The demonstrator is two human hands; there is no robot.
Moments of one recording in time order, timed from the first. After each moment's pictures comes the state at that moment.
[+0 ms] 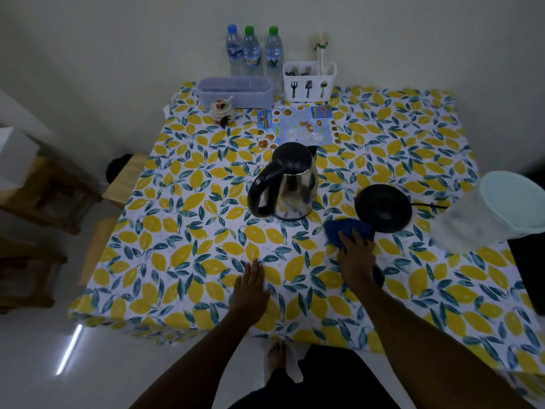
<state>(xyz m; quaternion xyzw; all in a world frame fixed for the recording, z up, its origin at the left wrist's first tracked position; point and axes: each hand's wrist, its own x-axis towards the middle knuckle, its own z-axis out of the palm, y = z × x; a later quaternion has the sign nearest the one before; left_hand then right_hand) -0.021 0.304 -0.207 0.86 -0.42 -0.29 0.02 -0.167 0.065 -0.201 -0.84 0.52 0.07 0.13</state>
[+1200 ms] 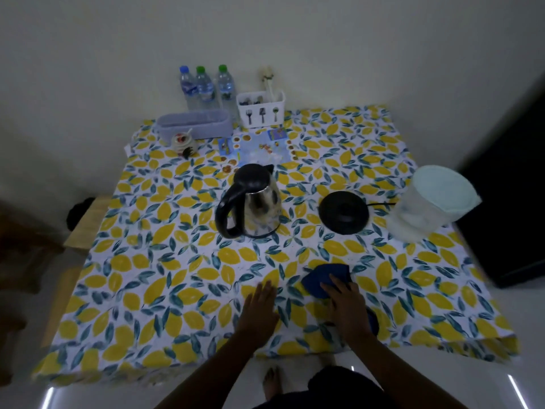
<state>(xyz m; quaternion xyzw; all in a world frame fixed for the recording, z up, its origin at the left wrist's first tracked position) -0.066 0.270 -0.191 0.79 -0.54 -0.30 0.03 -0.265 0.136 -0.204 -0.88 0.45 0.04 0.14</state>
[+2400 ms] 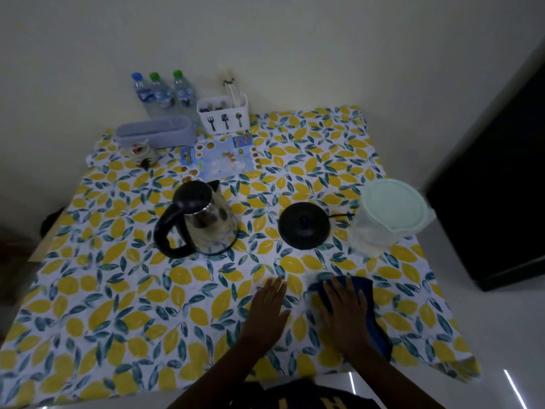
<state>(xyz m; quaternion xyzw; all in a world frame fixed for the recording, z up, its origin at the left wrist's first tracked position) -0.164 0.155 -0.172 0.78 -0.59 -0.19 0.12 -0.347 0.049 -0.193 -0.87 0.47 -0.03 0.14</state>
